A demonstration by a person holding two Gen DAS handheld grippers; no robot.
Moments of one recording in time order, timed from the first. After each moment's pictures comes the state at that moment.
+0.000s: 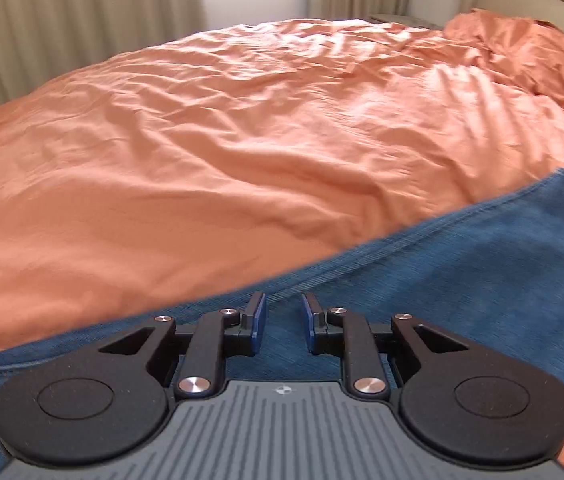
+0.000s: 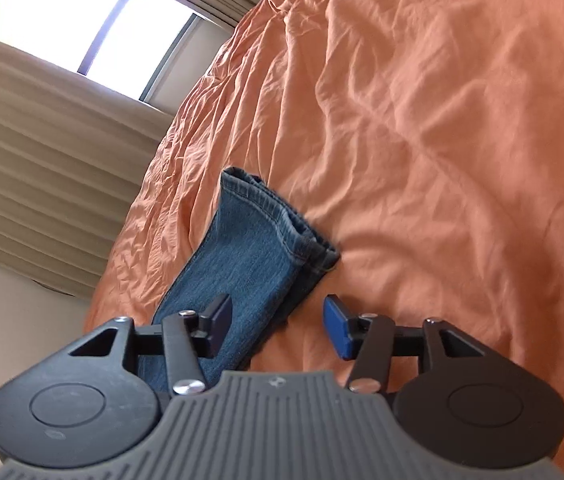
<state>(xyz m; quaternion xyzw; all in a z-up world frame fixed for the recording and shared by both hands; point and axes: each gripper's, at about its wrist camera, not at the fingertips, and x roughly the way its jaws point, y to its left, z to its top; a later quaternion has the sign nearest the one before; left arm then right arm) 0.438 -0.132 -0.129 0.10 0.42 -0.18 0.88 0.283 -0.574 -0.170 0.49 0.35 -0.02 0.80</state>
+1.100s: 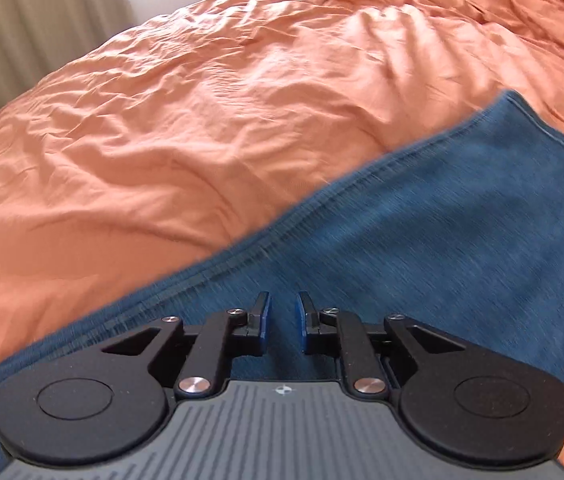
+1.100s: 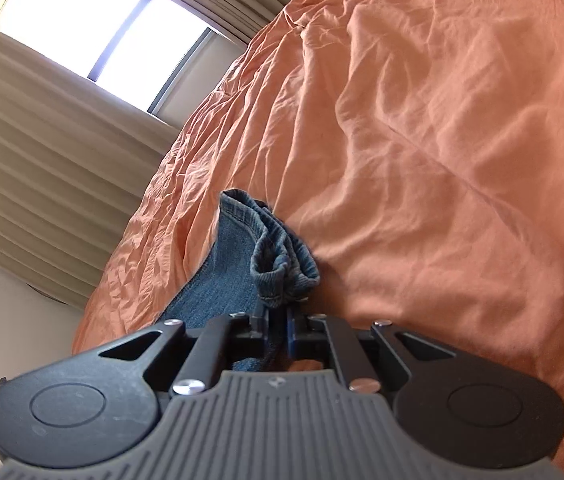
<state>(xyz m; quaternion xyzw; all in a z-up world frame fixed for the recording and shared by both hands) 0.420 -0.218 -0.155 0.19 0.44 -0.22 0.85 0.310 -0.571 -0.166 0.43 0.32 -0.04 0.84</state>
